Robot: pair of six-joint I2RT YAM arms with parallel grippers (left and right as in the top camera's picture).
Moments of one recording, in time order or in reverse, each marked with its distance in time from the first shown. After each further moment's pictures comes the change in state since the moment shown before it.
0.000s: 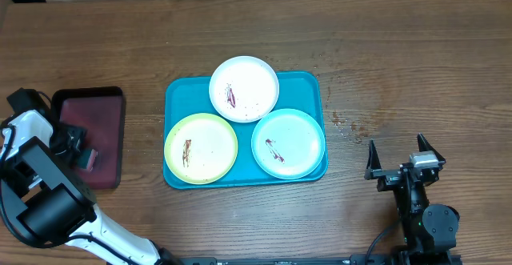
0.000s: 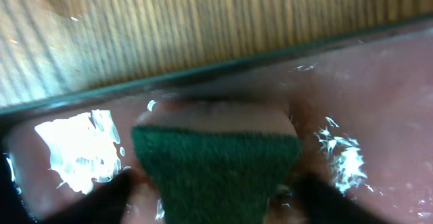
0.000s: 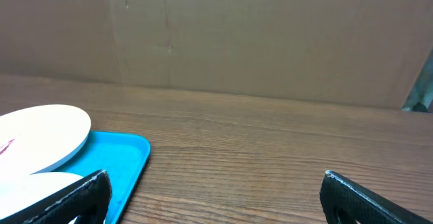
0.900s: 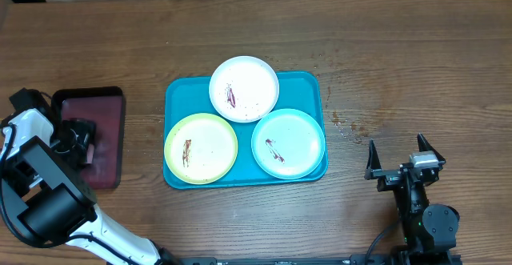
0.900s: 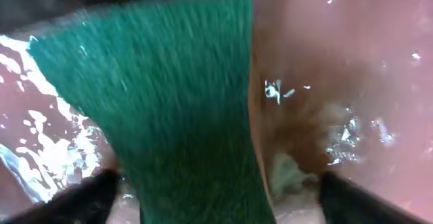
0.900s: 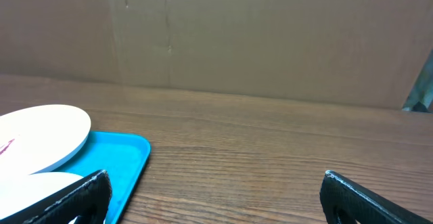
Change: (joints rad) left arm -0.001 0.000 0.007 -0.053 0.142 0.008; right arm 0.000 0.000 0.000 0.000 0.000 0.000
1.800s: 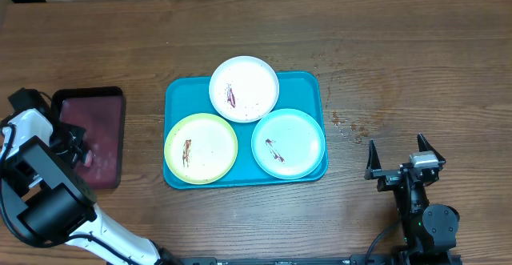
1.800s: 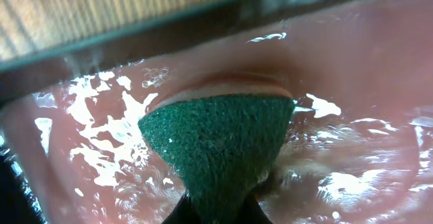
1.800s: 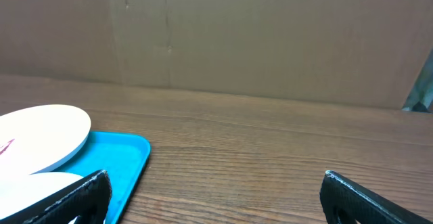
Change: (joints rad) left arm 0.001 0.002 0.008 -0.010 -0.106 0.019; right arm 0.000 0.000 0.000 0.000 0.000 0.000
